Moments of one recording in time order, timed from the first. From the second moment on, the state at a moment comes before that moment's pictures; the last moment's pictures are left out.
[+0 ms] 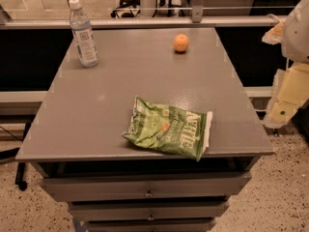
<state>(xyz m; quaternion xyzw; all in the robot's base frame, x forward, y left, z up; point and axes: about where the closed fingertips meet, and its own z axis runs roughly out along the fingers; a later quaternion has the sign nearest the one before) 0.438 -0.217 0.976 -0.60 0.78 -0.03 0.16</state>
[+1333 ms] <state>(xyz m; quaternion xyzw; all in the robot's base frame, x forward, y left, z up) 0.602 -0.191 0.935 -0.53 0.78 0.04 0.34</state>
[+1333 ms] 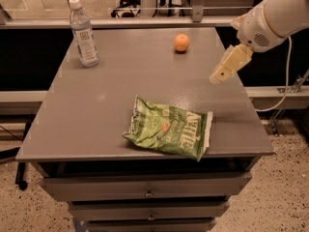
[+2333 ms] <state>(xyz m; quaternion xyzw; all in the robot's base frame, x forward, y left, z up) 0.659 -0.170 0.917 -0.49 0.78 0.05 0.37</state>
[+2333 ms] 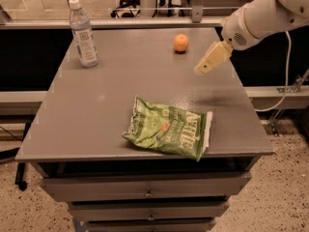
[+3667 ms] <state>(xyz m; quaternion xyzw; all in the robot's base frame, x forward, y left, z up) 0.794 -0.140 0.866 -0.38 0.78 0.12 0.49</state>
